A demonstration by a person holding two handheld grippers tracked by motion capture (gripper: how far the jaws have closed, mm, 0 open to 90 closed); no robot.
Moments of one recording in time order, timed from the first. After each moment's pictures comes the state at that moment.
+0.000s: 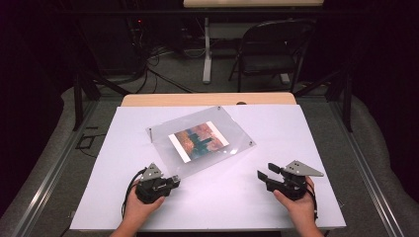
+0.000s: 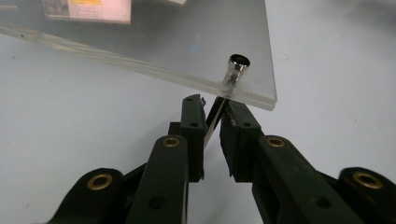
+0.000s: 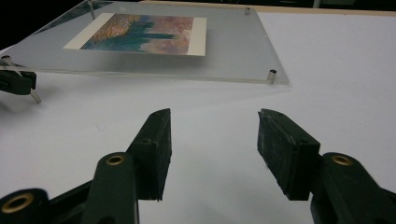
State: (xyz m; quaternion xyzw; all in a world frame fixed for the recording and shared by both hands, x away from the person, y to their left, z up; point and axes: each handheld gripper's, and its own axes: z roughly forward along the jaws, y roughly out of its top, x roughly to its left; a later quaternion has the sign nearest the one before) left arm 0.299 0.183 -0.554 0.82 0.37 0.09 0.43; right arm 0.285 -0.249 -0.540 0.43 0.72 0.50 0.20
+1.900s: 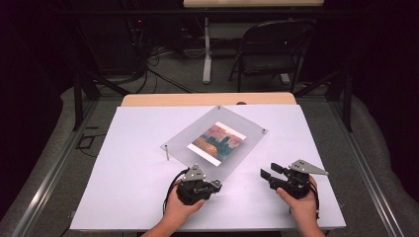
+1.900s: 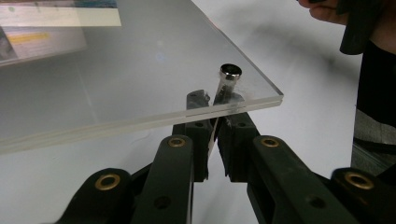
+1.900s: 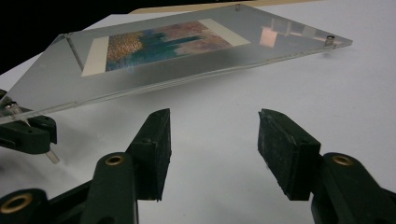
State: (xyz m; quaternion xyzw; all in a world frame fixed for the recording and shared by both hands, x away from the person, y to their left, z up) left arm 0.294 0.066 -0.550 0.83 0.29 0.02 0.47; right arm 0.289 -0.260 -0.544 0.47 0.69 0.52 0.18
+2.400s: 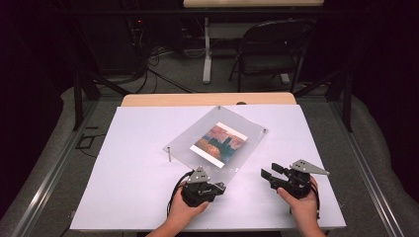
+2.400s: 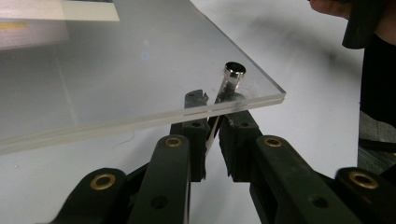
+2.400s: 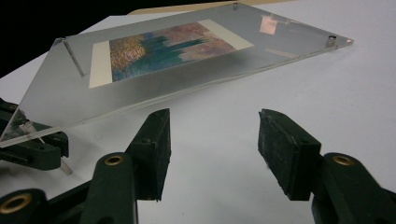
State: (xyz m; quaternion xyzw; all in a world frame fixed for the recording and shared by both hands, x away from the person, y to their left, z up) left arm 0.293 0.063 -0.560 0.83 0.30 0.01 0.47; right arm 0.289 -0.262 -0.544 0.47 0.69 0.52 0.17
